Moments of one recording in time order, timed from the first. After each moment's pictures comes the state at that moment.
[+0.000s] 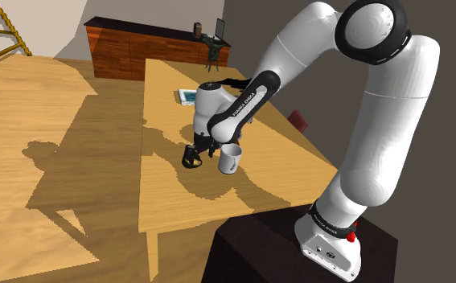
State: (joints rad) arm 0.03 0.28 0.17 -2.39 -0.30 2.67 0.63
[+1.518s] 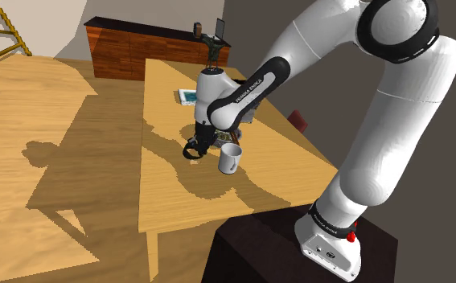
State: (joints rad) arm 0.01 0.17 0.20 -2.39 -0.22 2.57 0.57
